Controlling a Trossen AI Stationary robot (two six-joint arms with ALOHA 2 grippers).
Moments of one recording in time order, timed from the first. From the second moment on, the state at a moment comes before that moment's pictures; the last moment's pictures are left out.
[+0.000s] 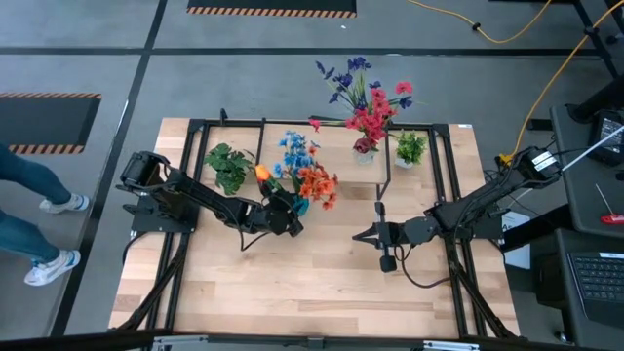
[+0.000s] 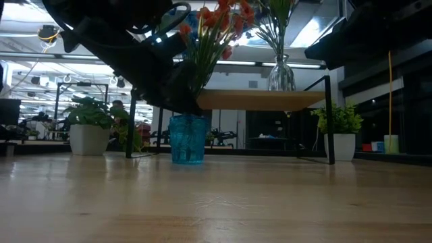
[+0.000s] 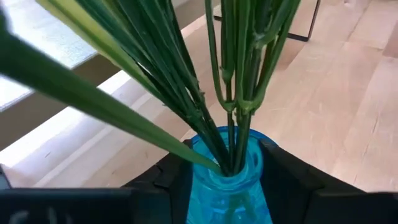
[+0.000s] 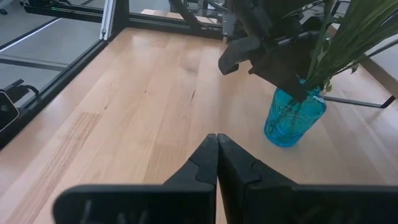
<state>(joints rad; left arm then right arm) -0.21 1.64 0.74 0.19 -0.80 -0.48 0.47 1.23 0.43 0.44 0.39 0.05</state>
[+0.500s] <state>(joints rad) -0.30 1.63 0.74 0.19 -0.74 -0.46 0.47 1.23 0.43 0.44 0.39 0.05</state>
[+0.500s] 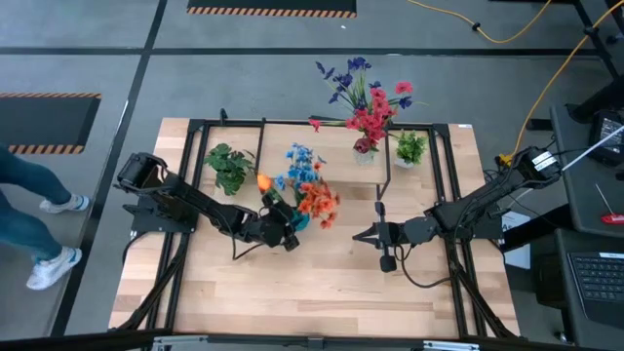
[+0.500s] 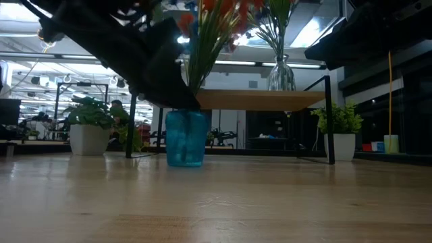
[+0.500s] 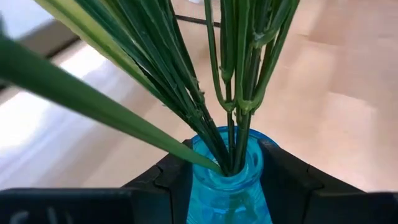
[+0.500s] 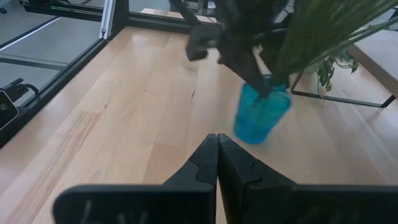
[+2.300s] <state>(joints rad) -0.09 1.24 0.88 -0.07 -0.68 -0.19 0.47 1.23 0.43 0.43 0.39 0.04</state>
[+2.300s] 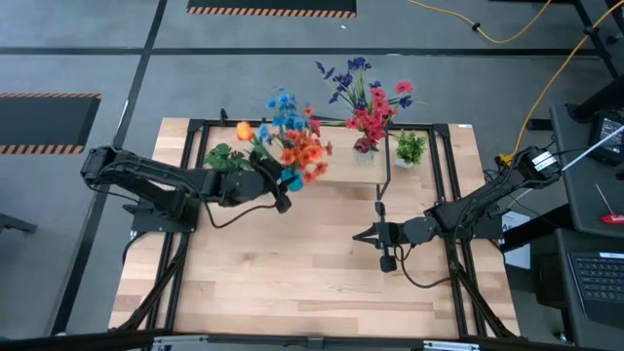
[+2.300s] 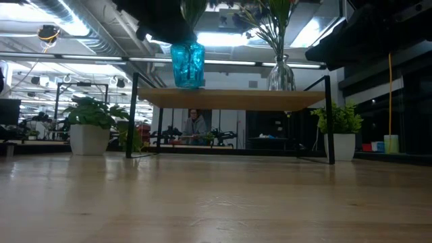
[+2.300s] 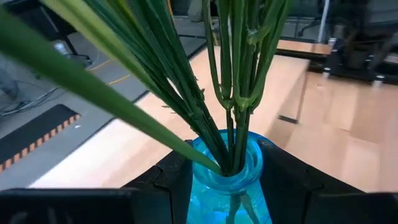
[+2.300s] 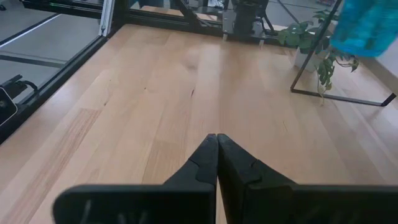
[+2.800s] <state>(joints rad) 0.06 1.24 0.88 0.01 -0.58 -0.07 0.47 1.23 0.43 0.43 0.39 0.04</state>
